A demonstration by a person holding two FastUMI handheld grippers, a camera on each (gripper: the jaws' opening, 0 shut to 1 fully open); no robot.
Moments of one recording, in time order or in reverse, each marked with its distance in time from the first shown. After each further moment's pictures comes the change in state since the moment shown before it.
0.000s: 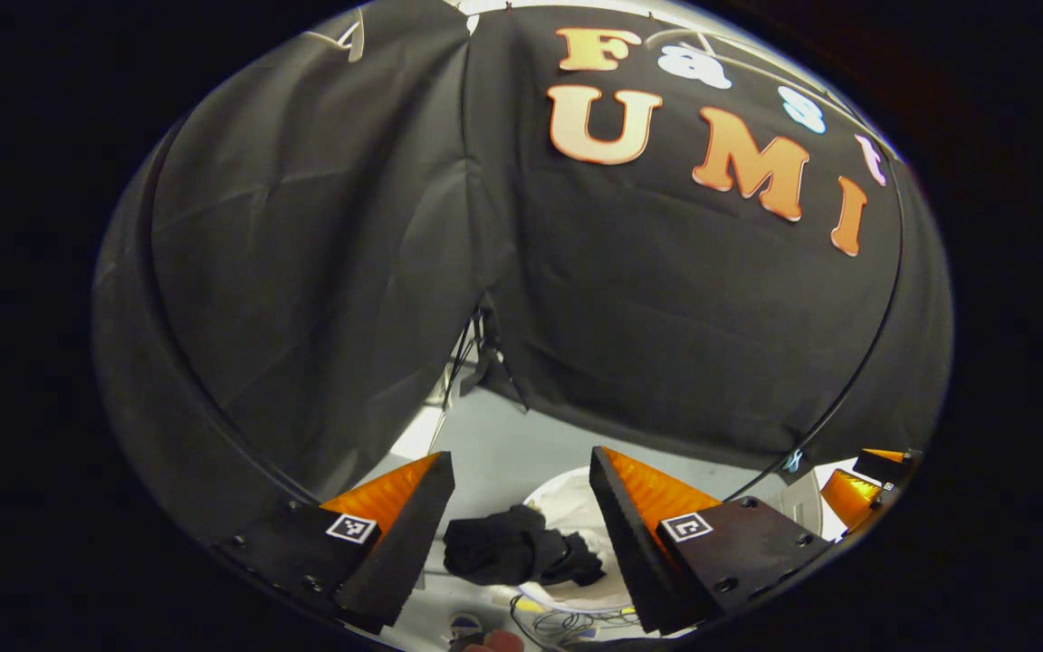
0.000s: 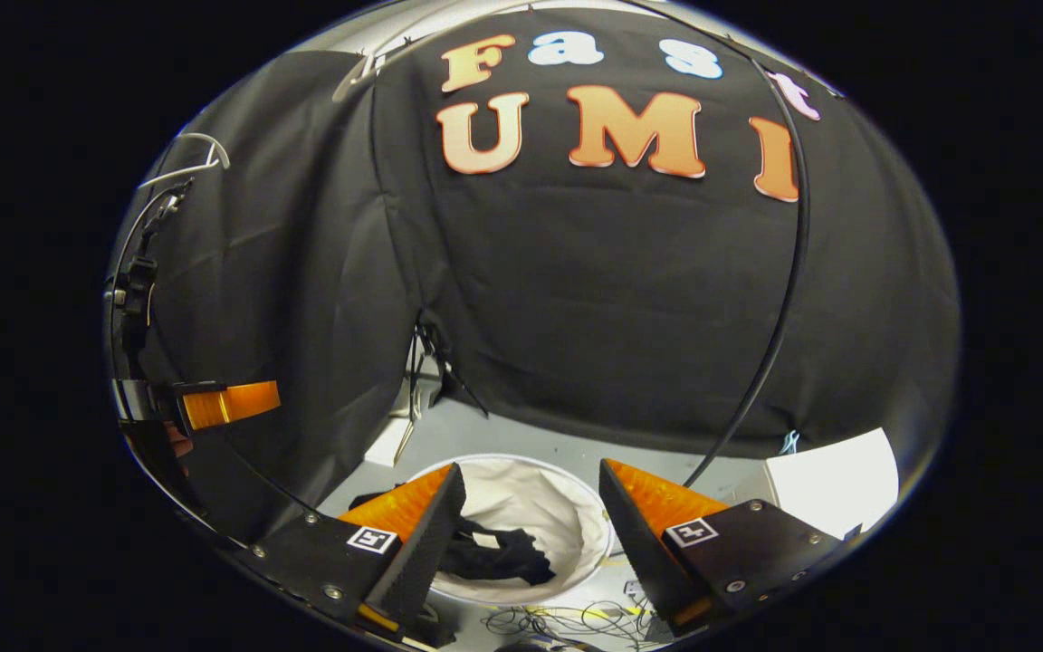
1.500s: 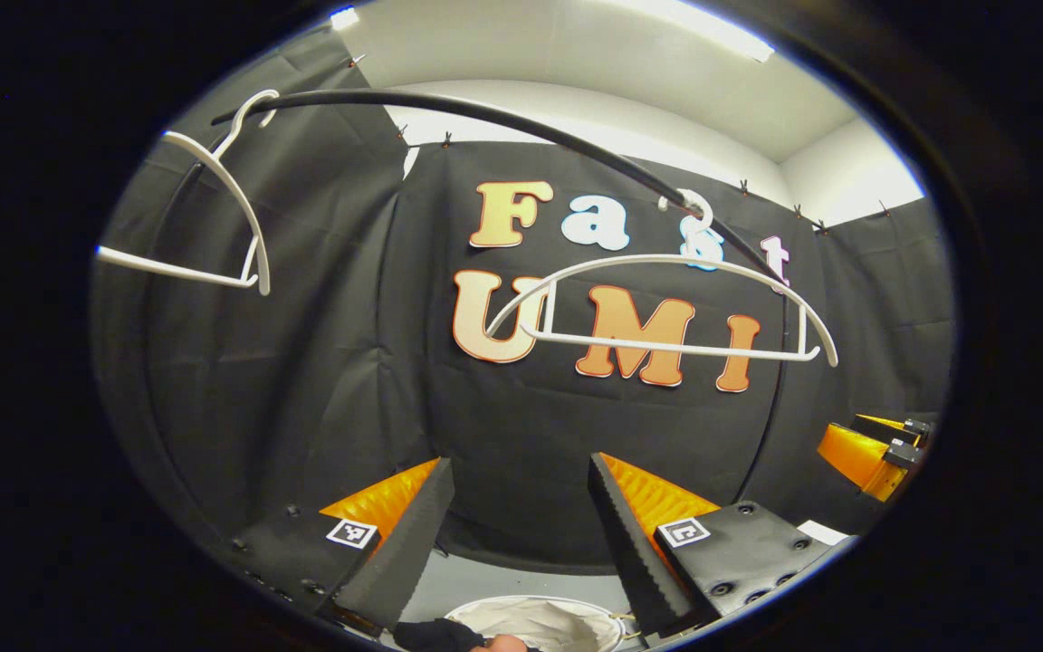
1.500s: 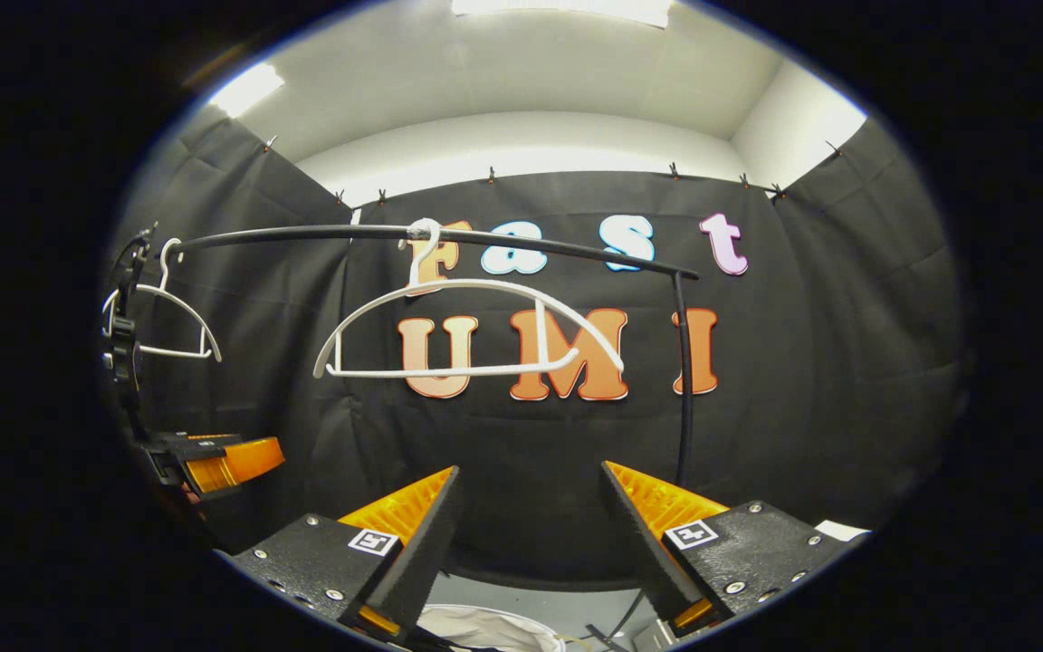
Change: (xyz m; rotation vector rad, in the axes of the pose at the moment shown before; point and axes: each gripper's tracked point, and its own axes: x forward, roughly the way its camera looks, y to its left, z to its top) left arm -0.132 -0.106 0.202 0.027 -0.513 -0.274; right arm -0.161 -0.062 0.232 -0.011 -0.611 -0.155
